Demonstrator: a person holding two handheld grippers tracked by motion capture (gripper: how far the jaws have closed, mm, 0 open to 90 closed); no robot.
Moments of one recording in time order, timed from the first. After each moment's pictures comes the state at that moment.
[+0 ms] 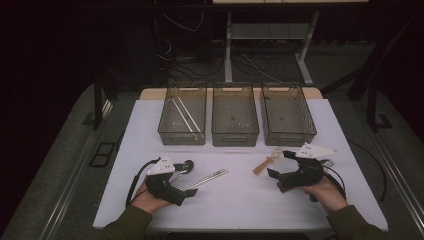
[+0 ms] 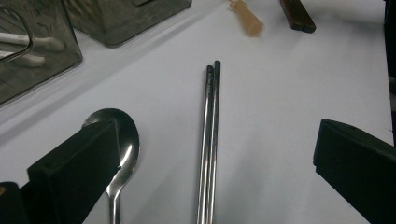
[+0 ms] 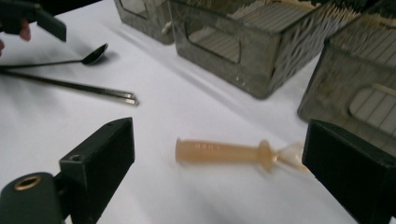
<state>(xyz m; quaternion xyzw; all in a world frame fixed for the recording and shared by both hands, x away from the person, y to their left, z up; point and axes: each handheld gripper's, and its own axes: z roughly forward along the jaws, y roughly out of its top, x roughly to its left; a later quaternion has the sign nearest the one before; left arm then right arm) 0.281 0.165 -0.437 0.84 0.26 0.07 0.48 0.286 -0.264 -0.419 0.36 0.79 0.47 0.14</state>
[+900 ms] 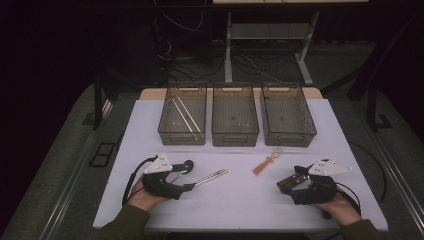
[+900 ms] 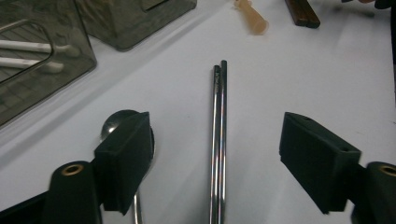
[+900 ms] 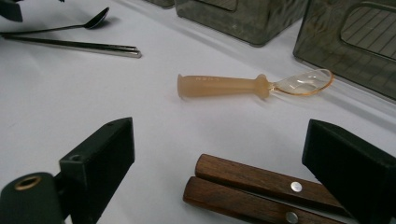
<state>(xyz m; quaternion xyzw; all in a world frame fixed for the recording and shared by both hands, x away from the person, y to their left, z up) 0.282 0.174 -0.426 0.85 0.25 0.08 0.46 0.254 -0.291 -0.441 0.38 0.79 0.46 0.13</state>
